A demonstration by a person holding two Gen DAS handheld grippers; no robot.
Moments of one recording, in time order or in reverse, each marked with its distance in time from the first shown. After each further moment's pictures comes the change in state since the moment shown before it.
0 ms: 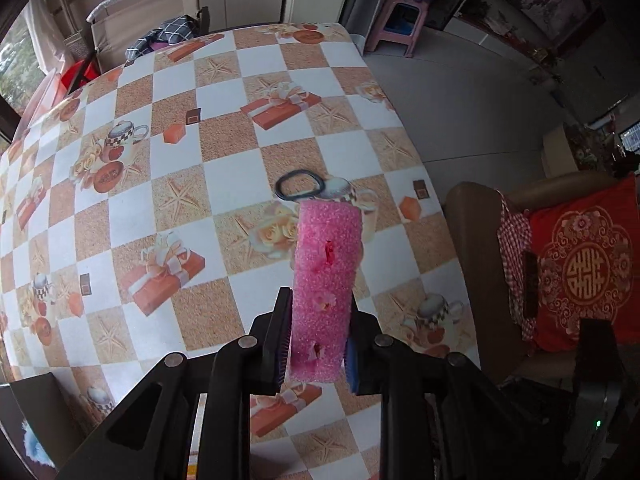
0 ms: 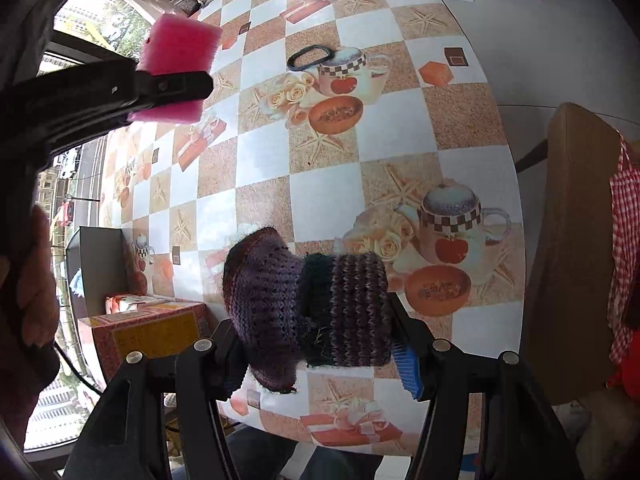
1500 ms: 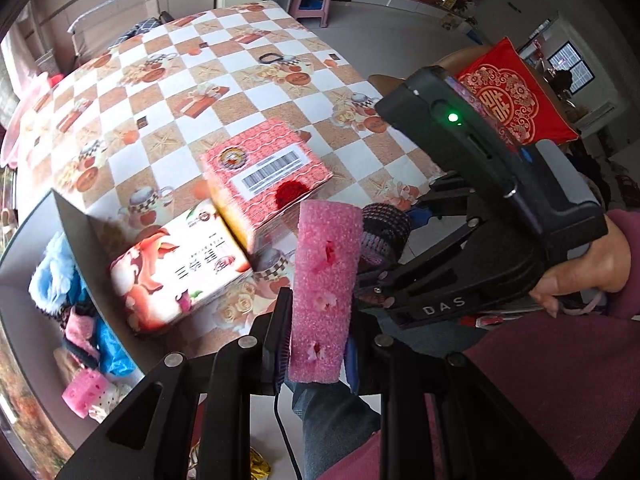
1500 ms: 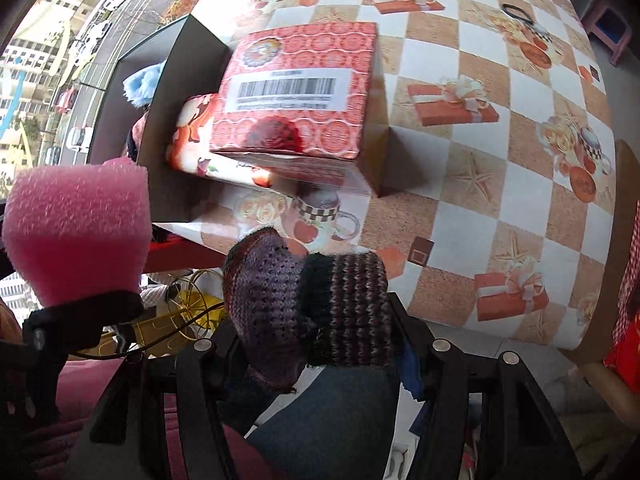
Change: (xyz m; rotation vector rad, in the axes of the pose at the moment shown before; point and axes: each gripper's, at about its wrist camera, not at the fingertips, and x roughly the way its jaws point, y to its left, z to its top) left arm -0.168 0.090 -0.302 0.220 0.016 -0.130; right arm 0.027 0.207 -0.161 -0.348 0.186 -0.082
